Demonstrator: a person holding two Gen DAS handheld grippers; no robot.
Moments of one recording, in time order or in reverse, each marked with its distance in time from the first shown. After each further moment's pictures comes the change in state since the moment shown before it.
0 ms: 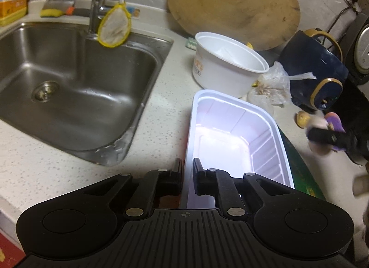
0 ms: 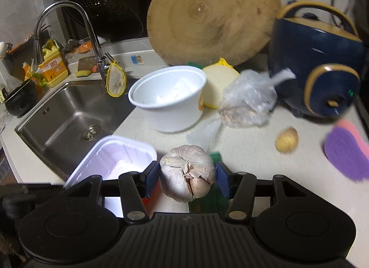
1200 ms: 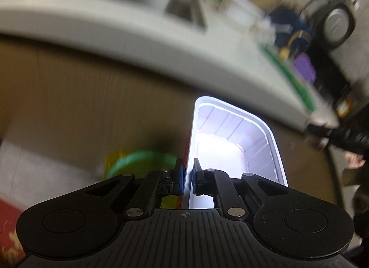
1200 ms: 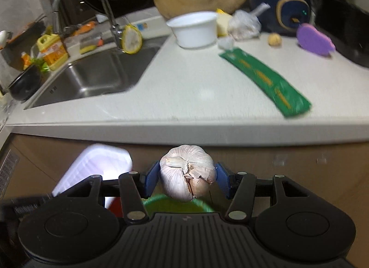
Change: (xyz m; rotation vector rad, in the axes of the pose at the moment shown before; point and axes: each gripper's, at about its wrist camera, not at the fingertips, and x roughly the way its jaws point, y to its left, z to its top) left arm -0.129 0.171 -0.164 -0.030 0.213 -0.190; right arm -0.098 0.150 -0.187 0.176 0.063 -0.132
